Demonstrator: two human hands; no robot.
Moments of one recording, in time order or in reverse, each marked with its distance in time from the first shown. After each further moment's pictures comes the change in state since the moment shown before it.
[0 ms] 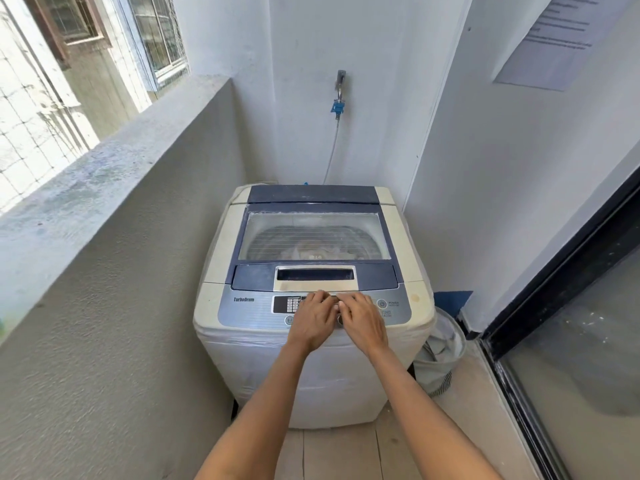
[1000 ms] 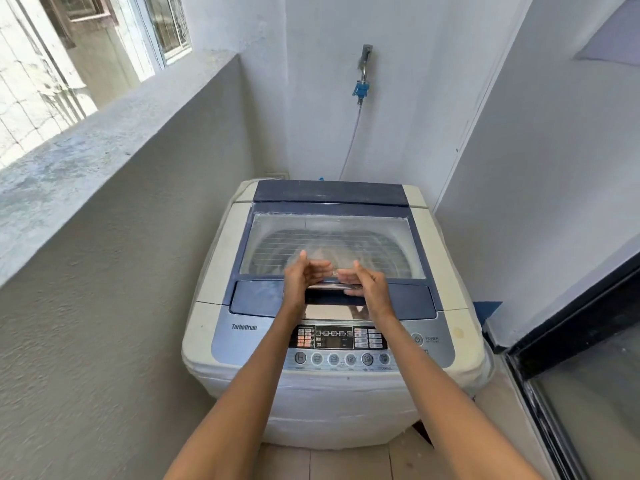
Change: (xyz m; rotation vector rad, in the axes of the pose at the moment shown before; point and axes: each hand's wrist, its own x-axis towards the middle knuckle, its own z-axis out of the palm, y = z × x) left_hand 0.107 -0.072 -0.019 -1.278 0.231 -0.457; right_hand 0.132 0.000 0.035 1.009 -0.061 0.342
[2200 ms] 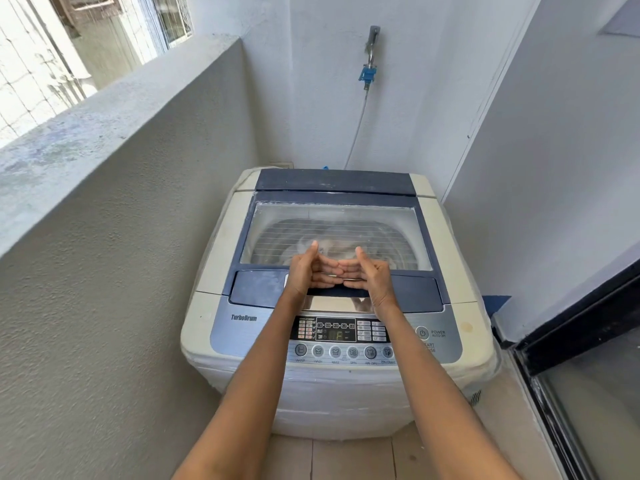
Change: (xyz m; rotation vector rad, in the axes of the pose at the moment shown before) left_hand -0.003 0.010 0.001 0.126 -0.086 -0.153; right_hand -0.009 -0.013 0.004 0.072 -0.014 0.020
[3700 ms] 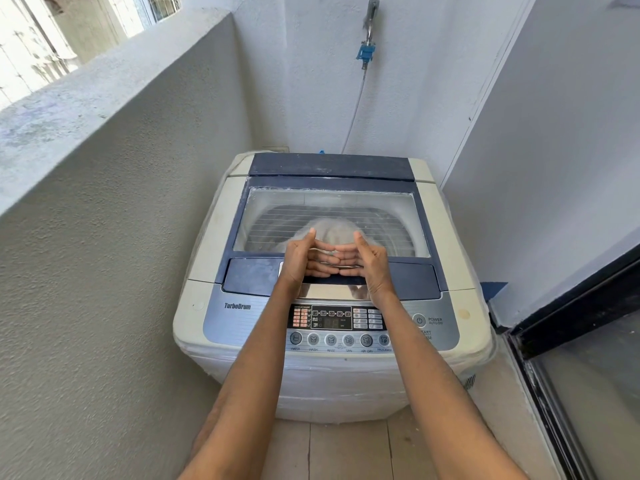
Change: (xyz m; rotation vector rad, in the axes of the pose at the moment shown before) left_hand -0.001 0.004 0.002 0.018 0.005 -0.008; right_hand 0.001 -0.002 0.000 0.029 -0.009 -0.027
